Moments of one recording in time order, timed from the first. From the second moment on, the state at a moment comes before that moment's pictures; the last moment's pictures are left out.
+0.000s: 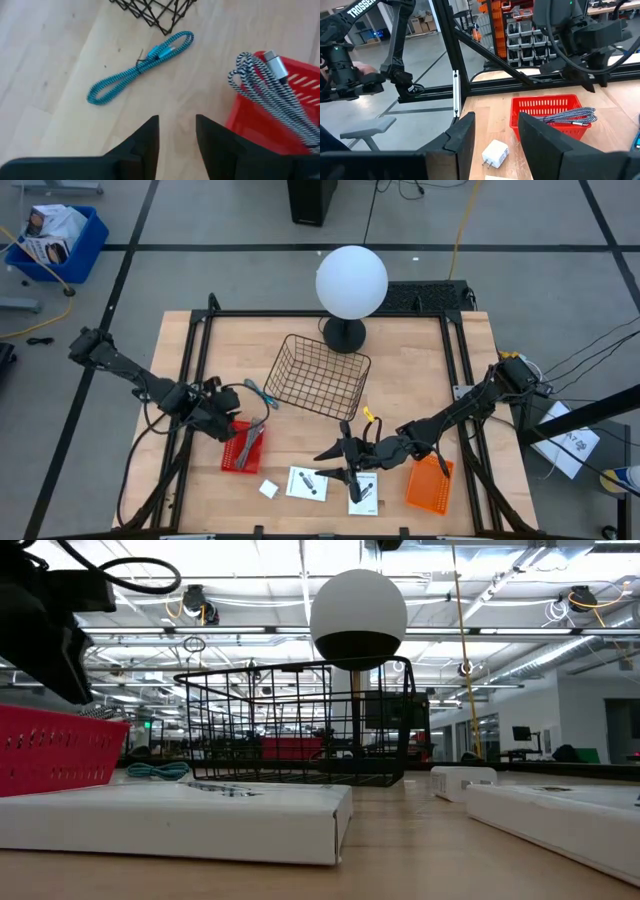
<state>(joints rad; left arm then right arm) -0.49 0.93 0.58 -0.89 -0.46 -0.72 0.51 1.69 1.03 0.52 0.34 0.28</state>
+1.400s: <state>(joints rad) -0.40 0.80 0.60 -0.46 -0.42 -0.02 0.48 1.70 1.03 0.53 0.29 0.24</state>
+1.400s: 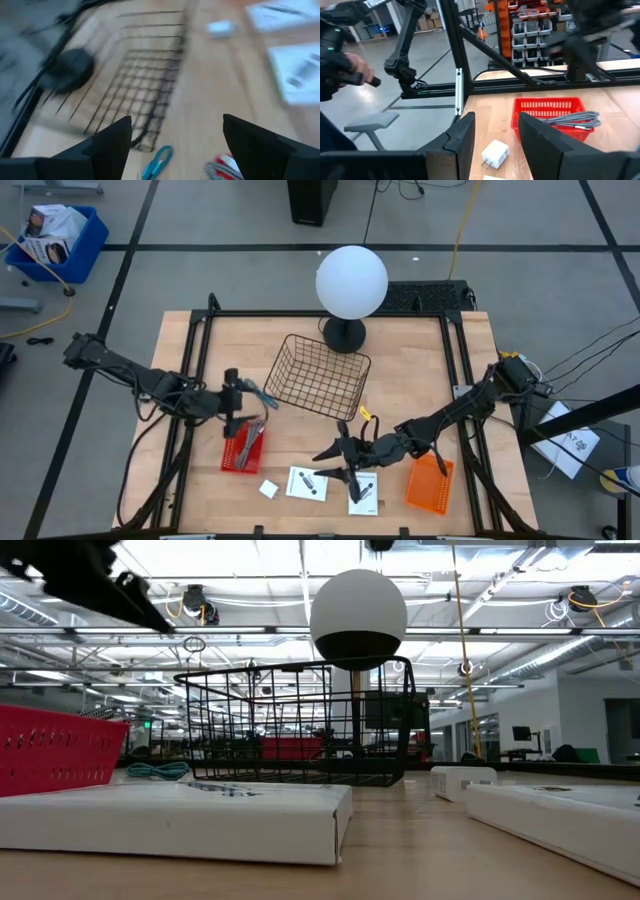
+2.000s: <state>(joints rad) -0.08 0.98 0.90 -0.99 -0.15 0.01 0.48 1.70 1.03 0.53 0.29 0.25</state>
